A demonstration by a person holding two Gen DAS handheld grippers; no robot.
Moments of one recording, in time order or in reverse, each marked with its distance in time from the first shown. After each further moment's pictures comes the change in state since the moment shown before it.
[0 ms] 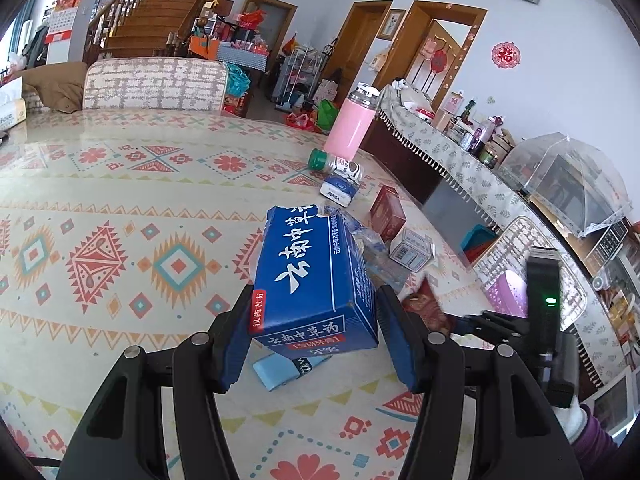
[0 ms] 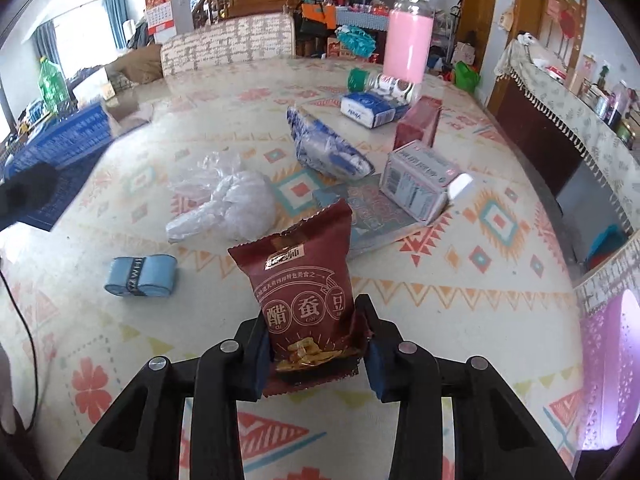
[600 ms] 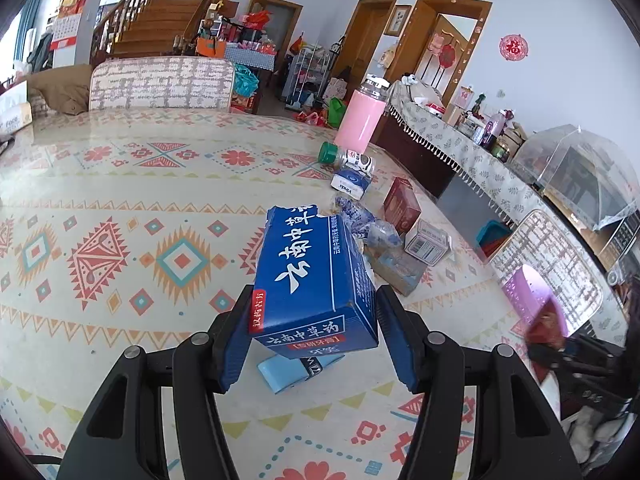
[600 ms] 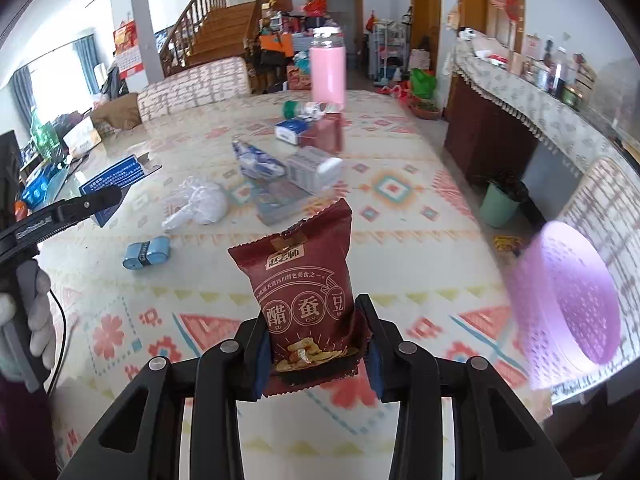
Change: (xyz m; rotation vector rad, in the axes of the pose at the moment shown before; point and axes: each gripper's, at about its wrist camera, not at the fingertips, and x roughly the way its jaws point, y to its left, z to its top) left arm 0.013 -0.004 -0.008 0.023 0.002 0.054; right arm -0.109 -0.057 -0.071 0.152 -0.107 -0.063
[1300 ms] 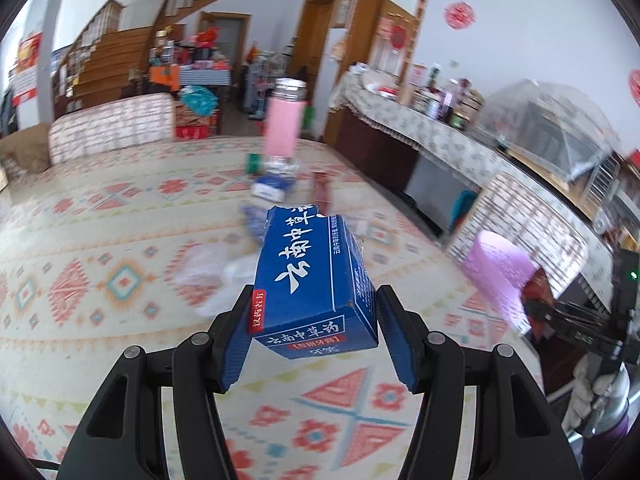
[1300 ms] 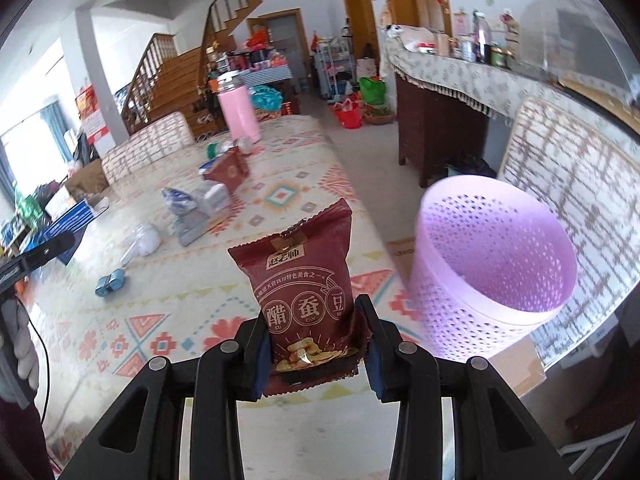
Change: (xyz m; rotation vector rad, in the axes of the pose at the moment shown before) left arm -0.018 -0.110 -0.009 0.196 0.008 -0.056; right arm -0.043 -0.117 -0.038 0.212 -0.096 -0.022
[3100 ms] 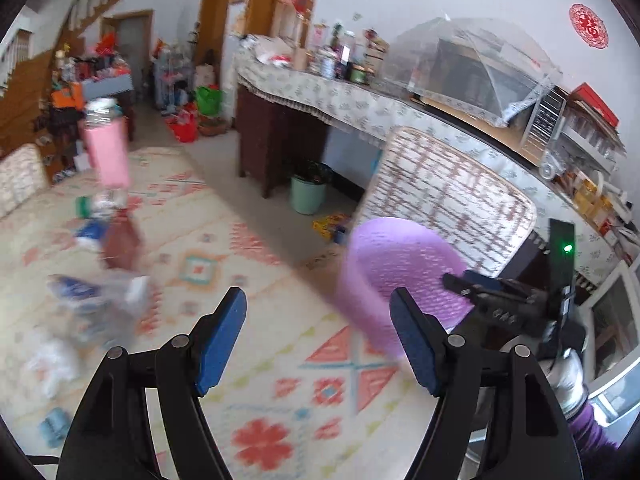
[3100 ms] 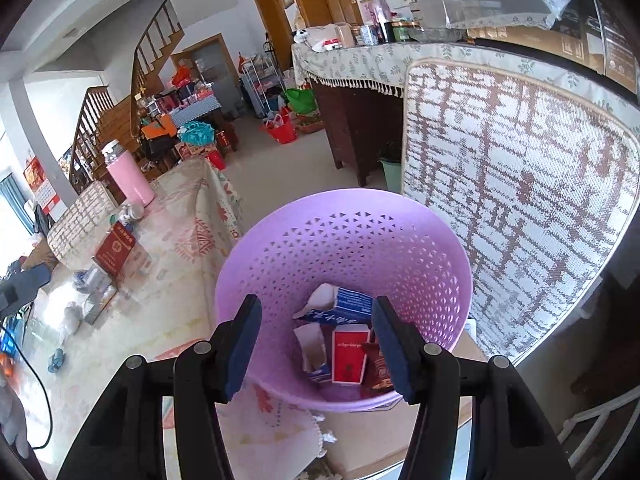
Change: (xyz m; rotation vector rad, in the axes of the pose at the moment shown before) left arm 0.078 -0.178 0.047 0.197 0.096 -0.175; right arm 0.011 -0.157 0.031 0.220 -0.053 -0.102
